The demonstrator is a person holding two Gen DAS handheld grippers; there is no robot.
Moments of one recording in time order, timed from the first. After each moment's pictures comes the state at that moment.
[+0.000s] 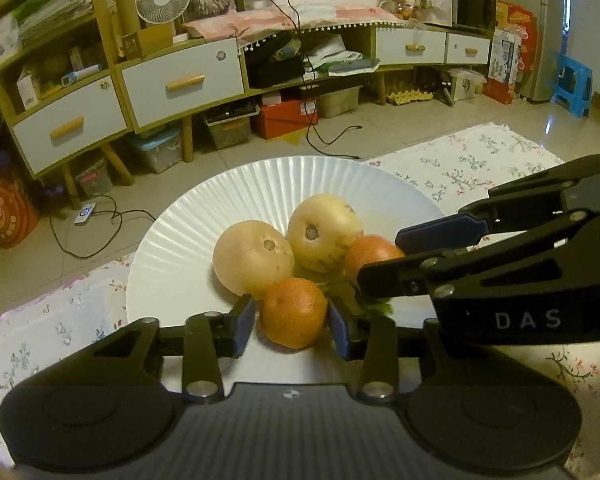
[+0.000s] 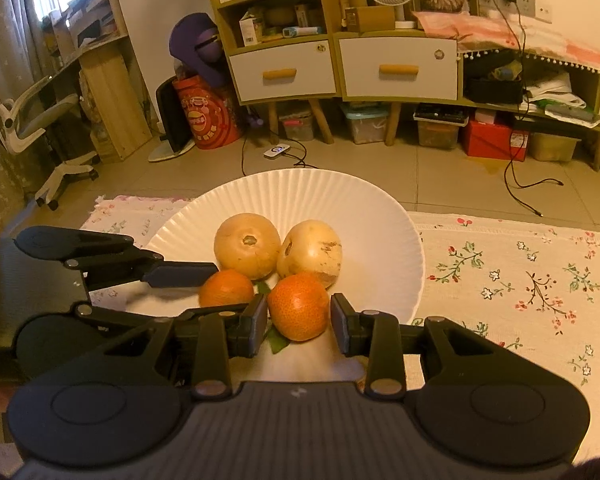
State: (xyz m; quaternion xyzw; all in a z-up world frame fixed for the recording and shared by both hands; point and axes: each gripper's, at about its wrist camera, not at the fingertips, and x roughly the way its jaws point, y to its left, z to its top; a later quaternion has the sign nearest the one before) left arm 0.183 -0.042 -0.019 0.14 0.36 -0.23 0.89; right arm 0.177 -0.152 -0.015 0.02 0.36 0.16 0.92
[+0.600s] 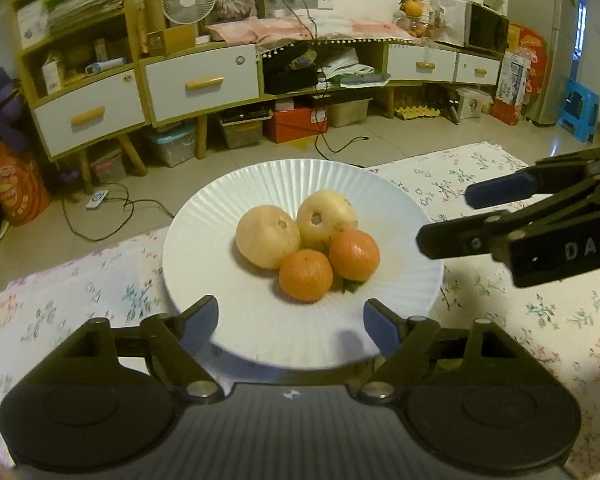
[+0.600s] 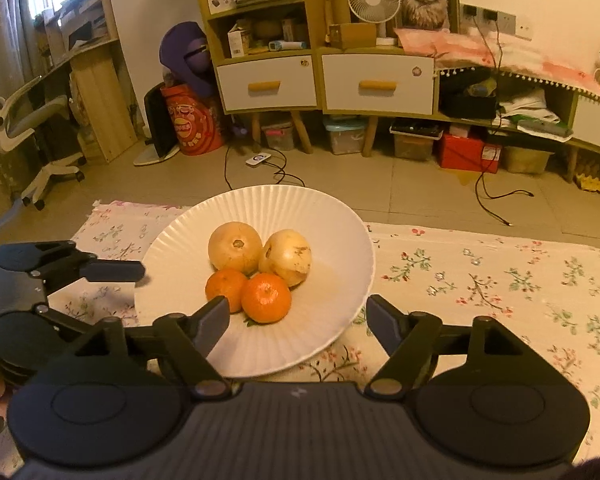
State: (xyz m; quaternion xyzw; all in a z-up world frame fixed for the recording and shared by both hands) left arm 0.147 -0.020 0.001 0.11 0.36 -0.21 0.90; right arm 0.147 -0.164 0.013 0.00 0.35 0.13 0.93
